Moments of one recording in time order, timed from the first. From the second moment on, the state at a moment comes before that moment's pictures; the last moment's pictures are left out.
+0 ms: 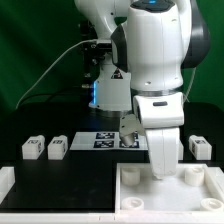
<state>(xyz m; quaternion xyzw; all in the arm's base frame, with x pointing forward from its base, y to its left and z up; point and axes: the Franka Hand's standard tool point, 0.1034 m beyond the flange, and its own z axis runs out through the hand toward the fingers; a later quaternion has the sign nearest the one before) 0.495 0.065 0.010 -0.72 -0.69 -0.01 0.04</state>
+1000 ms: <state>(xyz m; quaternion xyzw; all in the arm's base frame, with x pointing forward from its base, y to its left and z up) 0.495 0.063 0.009 -0.72 -0.69 -0.01 0.04</state>
